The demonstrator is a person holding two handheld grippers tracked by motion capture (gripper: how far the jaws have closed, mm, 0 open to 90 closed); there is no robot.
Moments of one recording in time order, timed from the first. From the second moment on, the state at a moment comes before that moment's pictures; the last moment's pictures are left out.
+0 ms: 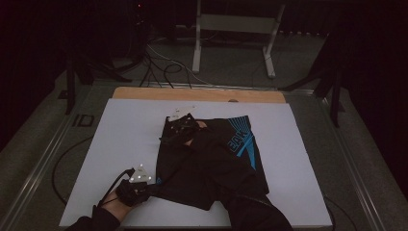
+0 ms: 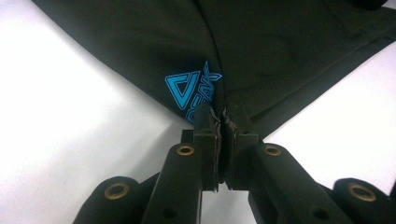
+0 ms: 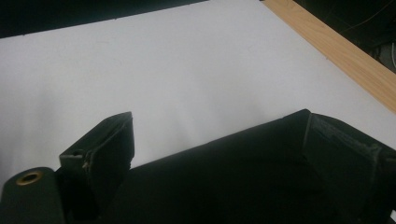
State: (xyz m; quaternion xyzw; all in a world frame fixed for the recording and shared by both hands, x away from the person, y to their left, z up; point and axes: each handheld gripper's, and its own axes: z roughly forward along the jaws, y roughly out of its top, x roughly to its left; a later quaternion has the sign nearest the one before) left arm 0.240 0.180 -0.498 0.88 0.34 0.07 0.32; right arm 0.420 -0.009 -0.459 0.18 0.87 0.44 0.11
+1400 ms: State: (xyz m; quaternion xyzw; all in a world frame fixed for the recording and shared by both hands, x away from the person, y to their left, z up) left arm 0.238 0.180 -0.497 0.88 0.33 0.07 0.33; right arm 0.466 0.047 -0.519 0.34 0.87 0.33 0.16
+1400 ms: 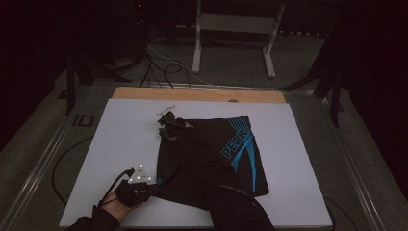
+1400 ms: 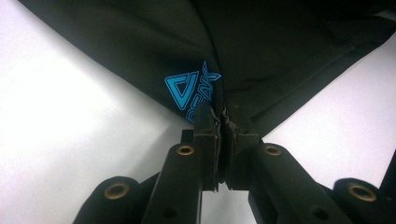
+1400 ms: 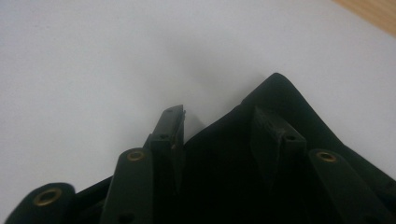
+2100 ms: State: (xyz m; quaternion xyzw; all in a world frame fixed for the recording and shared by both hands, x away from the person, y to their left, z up) left arm 0.238 0.179 -0.495 0.88 0.33 0.07 0.34; right arm 0.472 0.041 -0.515 0.32 0.88 0.30 0.17
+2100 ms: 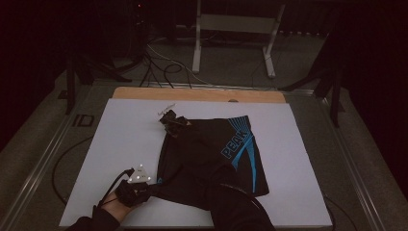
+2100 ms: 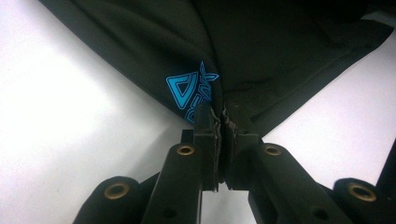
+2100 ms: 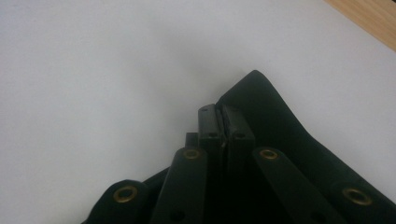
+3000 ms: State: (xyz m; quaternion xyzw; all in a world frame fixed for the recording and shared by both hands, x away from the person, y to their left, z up) left arm 0.232 0.161 -0.472 0.87 0.32 0.06 0.37; right arm 0.463 0.009 -0.471 0.31 0.87 0.34 0.20
